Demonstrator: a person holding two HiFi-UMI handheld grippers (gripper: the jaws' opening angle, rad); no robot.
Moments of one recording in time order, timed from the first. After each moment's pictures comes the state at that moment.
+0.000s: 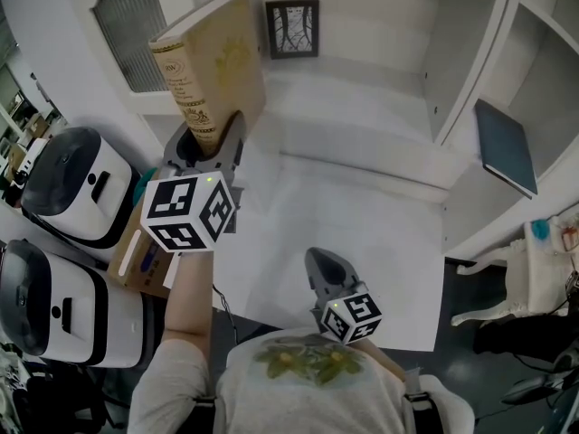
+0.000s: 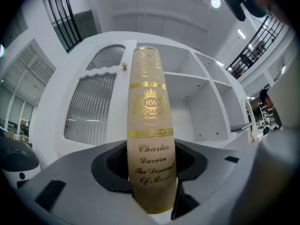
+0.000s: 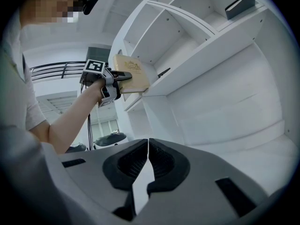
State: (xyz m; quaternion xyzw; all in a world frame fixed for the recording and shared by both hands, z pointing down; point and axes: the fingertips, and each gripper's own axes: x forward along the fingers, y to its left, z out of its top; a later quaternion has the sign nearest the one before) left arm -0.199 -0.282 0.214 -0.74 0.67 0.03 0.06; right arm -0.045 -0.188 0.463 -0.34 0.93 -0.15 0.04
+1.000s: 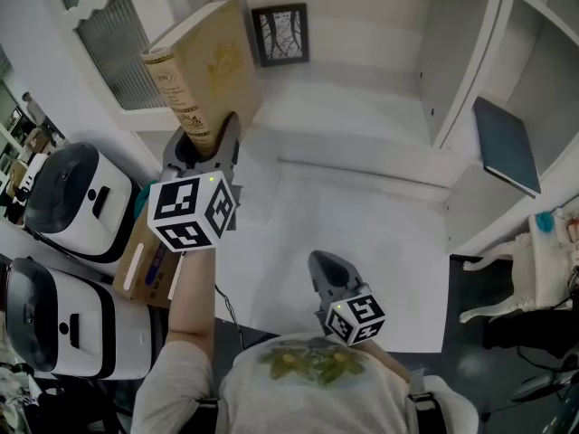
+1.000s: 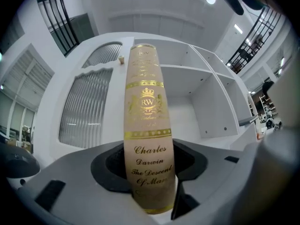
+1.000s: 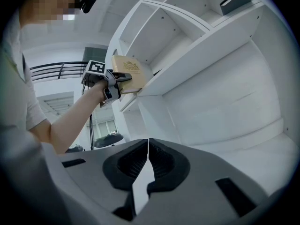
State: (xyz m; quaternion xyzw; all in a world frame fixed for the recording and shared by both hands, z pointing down) left arm -0.204 -0.316 0.215 -0.73 0.68 0.02 0.08; right arm -0.043 -0.207 0.468 -0.35 0.92 -0.16 0.04
